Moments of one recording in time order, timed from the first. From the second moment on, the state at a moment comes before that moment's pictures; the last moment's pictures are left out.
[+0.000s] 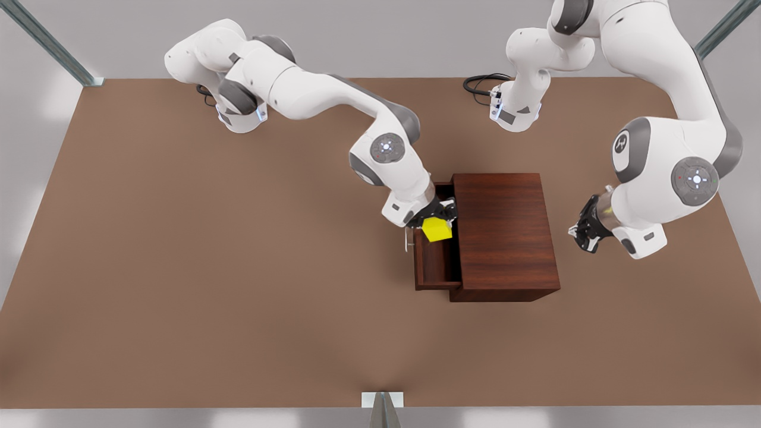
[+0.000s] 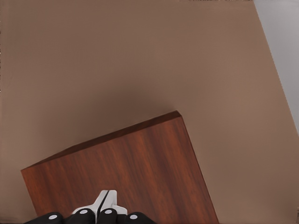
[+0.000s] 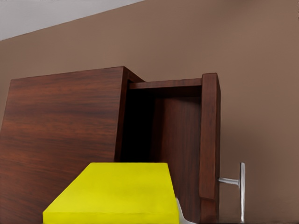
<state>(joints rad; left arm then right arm) -0.17 0.31 0.07 -1.33 -0.05 1.52 -1.35 0.75 0.94 0.22 -0.78 0.00 2.13 0.83</state>
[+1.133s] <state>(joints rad) -0.77 0.68 0.06 -1.42 -0.09 2.10 -2.01 0.08 0.21 0.05 -1.33 -0.03 1.53 0.41</state>
